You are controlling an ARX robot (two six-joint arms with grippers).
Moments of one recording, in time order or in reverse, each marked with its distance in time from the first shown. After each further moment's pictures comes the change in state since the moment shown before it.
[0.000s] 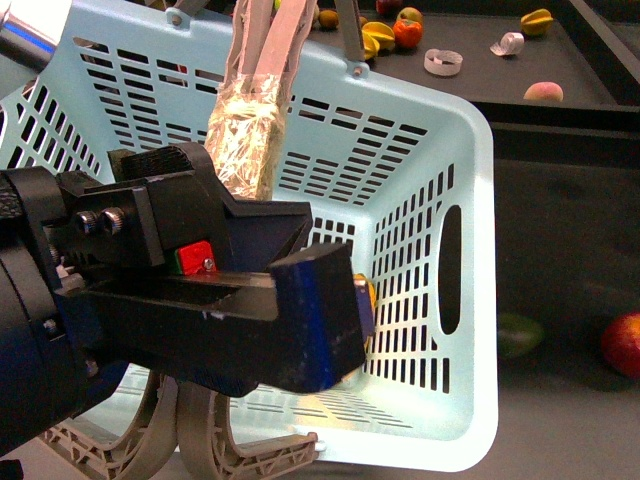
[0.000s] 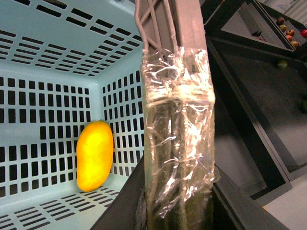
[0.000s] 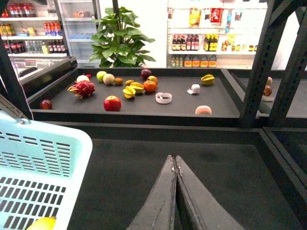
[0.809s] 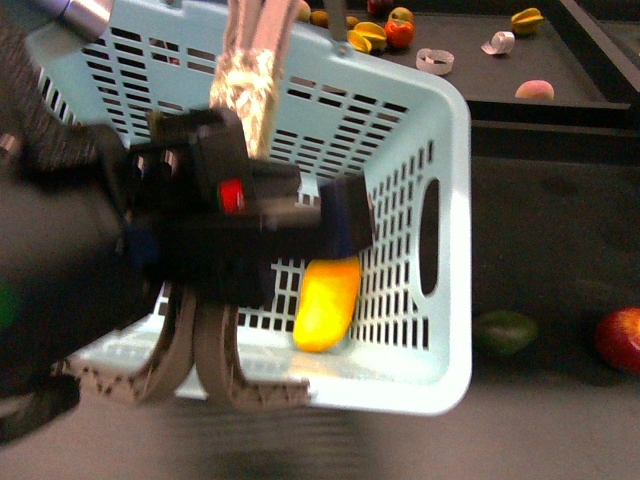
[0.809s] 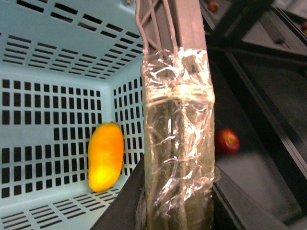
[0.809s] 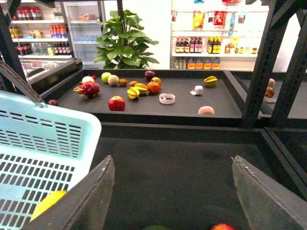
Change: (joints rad) left arm 0.045 0.141 0.076 0.077 -0.063 0.070; right arm 0.000 -0.327 0.001 -0.330 -0.003 -0.001
